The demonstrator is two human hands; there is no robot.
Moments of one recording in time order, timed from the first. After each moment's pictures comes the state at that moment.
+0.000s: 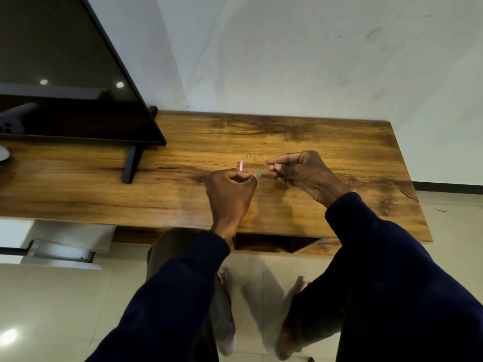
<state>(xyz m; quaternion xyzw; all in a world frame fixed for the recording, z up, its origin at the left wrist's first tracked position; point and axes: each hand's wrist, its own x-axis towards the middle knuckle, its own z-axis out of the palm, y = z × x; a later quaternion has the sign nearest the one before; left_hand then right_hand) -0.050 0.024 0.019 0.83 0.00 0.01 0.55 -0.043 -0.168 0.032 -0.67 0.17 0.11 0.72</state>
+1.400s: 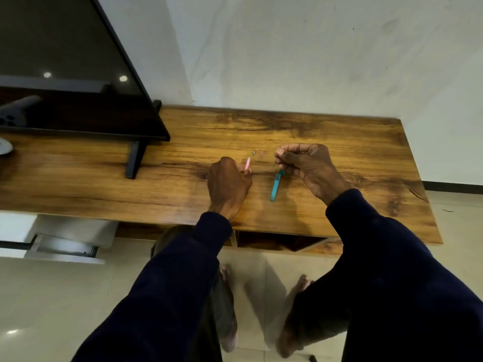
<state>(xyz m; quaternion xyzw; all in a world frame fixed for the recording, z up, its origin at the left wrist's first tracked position) -0.010 0.029 -0.001 0.94 -0.01 -0.02 0.35 -0.028 -0.156 0.026 -0.62 0.24 0.02 0.75</state>
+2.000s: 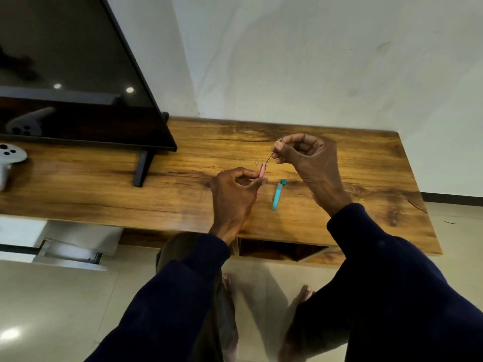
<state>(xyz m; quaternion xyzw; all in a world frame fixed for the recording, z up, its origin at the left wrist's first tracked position) -0.042 0.032 0.025 0.83 -0.07 0.06 0.56 -0.044 -0.134 0.076 -0.71 0.07 -0.14 0.69</state>
